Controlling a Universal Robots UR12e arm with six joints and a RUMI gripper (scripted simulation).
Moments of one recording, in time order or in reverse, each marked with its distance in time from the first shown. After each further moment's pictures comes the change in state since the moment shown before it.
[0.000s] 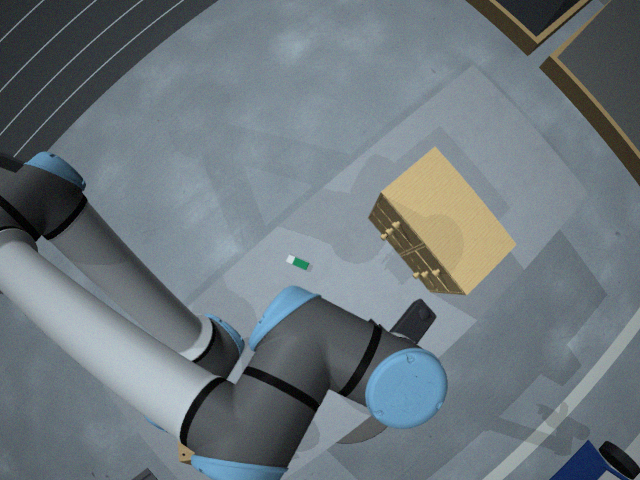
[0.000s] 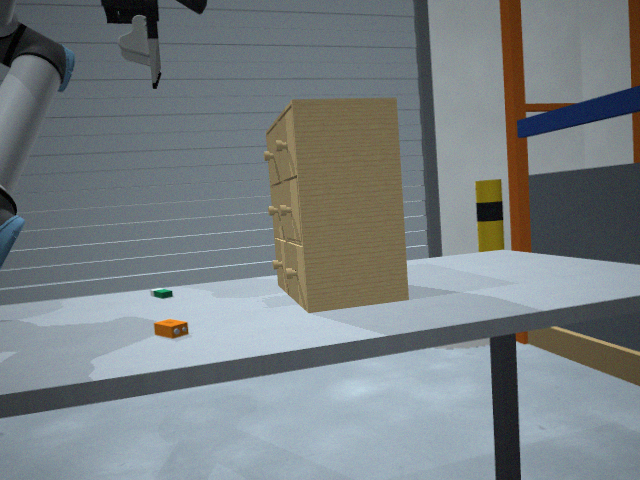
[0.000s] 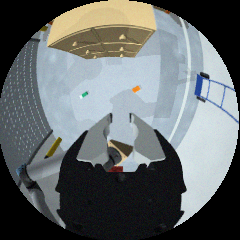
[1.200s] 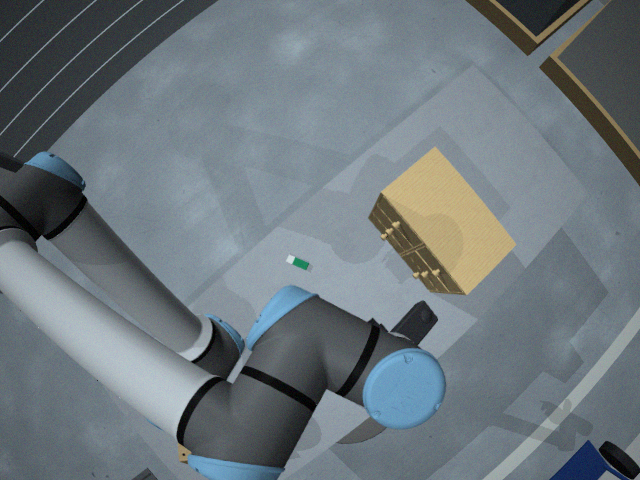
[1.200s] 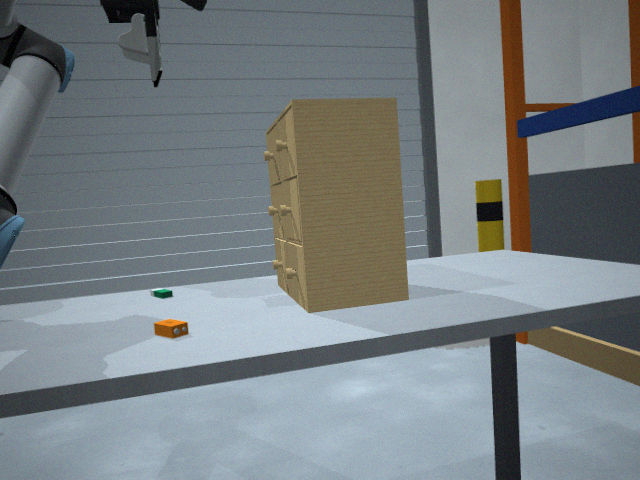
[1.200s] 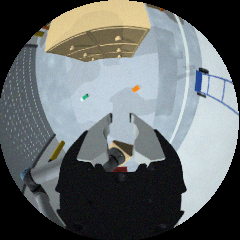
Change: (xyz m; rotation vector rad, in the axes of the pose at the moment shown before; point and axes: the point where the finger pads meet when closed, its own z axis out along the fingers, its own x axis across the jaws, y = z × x) arm 0.000 -0.001 -0.003 0.007 0.004 0.059
